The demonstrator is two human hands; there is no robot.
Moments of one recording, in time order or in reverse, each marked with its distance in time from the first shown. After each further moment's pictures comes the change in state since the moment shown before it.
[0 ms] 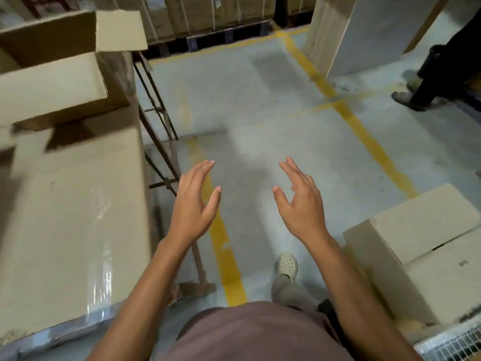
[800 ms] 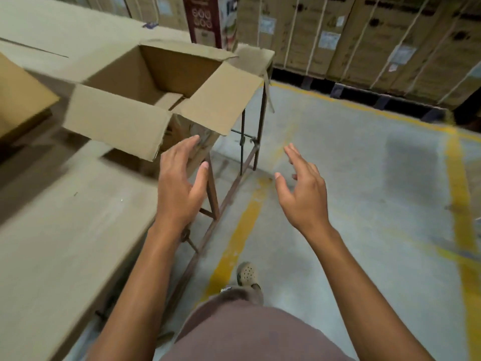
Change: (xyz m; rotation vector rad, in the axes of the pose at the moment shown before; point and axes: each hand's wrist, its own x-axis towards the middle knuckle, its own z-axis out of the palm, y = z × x) left_hand 0.276 -0.082 -0.034 0.262 0.718 -0.472; right_hand 0.432 -0.062 0.122 0.198 -0.392 -0.579
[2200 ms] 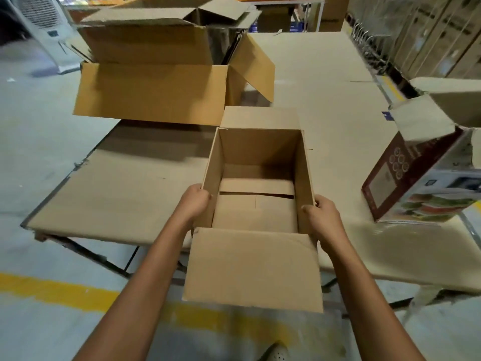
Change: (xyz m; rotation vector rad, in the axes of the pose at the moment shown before) left_hand 0.202 -0.063 0.050 -0.082 0.739 -1.405; right_hand 0.437 -0.010 0.213 0.237 -1.166 -0.155
